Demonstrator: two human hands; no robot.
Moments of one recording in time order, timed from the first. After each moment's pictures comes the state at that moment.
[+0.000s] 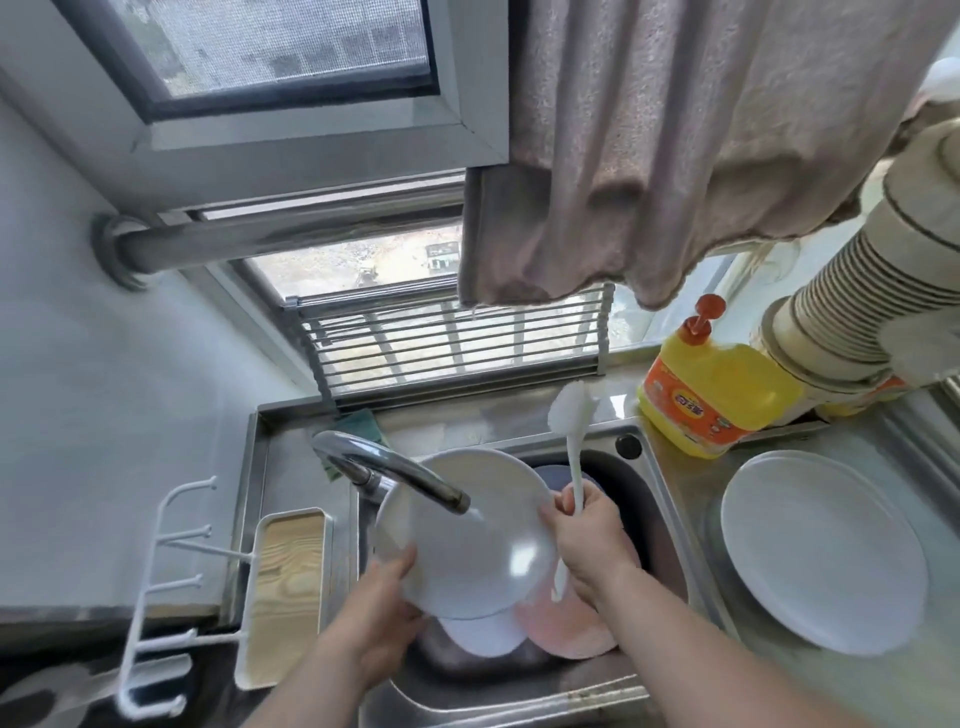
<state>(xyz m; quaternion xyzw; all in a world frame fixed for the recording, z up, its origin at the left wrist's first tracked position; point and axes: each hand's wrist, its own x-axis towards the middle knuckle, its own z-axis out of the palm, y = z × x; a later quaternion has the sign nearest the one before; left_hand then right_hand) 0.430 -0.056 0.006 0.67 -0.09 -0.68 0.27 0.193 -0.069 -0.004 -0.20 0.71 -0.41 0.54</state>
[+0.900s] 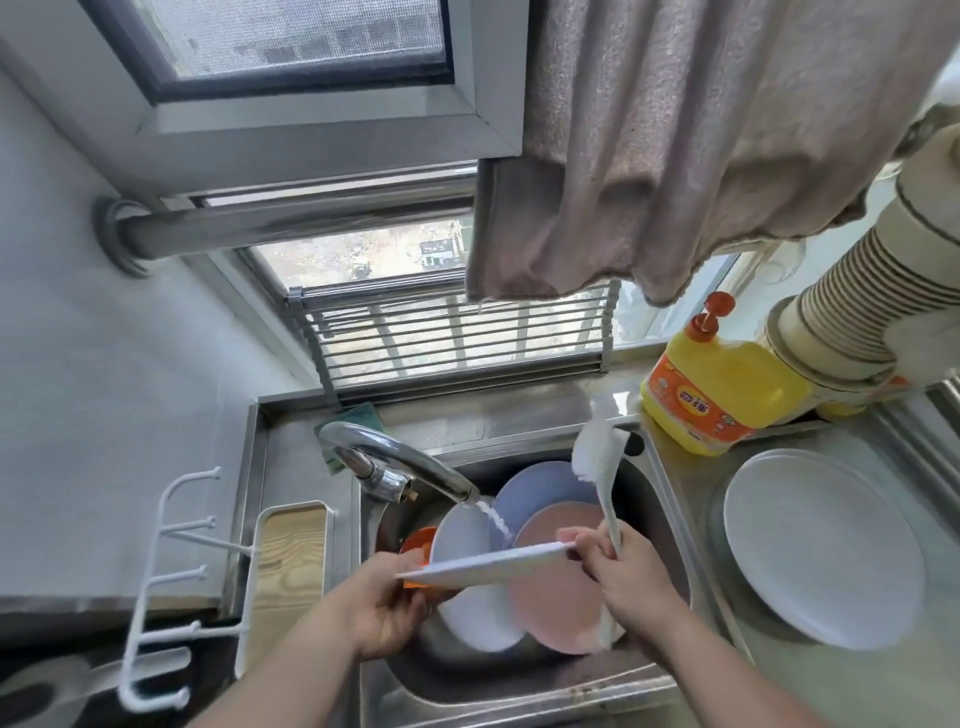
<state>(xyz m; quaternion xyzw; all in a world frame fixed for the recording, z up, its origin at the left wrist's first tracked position) 0.451 -0.082 -0.011 0.58 0.03 -0.81 0.12 0.166 -0.021 0.015 -0.34 0.73 -0.29 0.52</state>
